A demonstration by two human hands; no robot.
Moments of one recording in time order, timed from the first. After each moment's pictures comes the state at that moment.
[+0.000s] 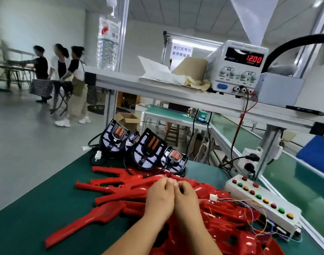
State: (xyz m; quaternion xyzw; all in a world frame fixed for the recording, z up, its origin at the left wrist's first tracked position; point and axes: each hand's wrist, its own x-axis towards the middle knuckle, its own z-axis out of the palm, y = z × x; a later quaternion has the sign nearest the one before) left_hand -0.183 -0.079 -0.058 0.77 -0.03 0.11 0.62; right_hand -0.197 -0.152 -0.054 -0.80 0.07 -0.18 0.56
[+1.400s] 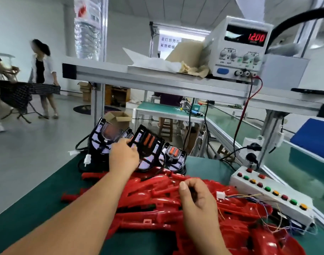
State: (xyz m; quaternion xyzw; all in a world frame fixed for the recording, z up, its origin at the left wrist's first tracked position) left_hand -0.067 0.001 -0.017 0.87 0.05 0.21 0.45; right_hand -0.206 -0.157 -0.064 -0.78 -0.02 -0.34 0.52
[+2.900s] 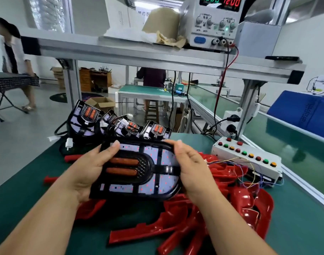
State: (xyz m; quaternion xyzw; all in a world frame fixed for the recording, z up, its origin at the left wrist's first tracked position) left_hand -0.167 0.039 -0.033 0.60 -0.11 -0.14 0.78; right_hand -0.211 -0.170 -0.045 -0.66 -0.06 -0.16 0.73
